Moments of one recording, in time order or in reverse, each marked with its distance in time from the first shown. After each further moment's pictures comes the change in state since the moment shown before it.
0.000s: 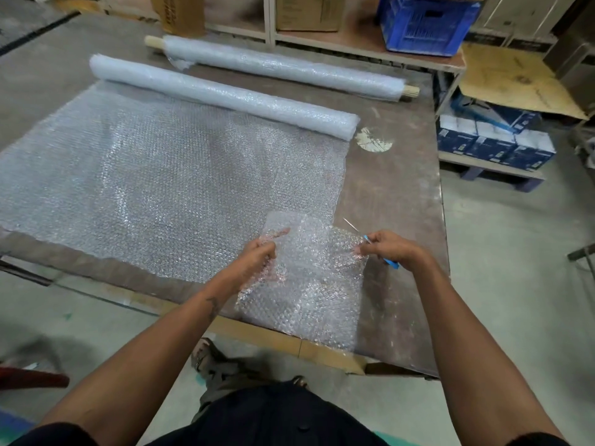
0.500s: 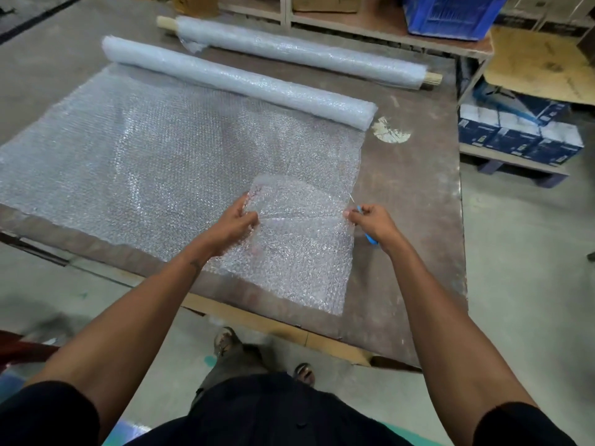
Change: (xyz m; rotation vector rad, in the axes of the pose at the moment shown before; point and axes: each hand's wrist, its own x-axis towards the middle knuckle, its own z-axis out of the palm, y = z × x) left_hand 0.019 0.029 -0.077 0.217 0.074 0.168; right_hand 0.060 -0.037 0.045 0.267 0.304 -0.071
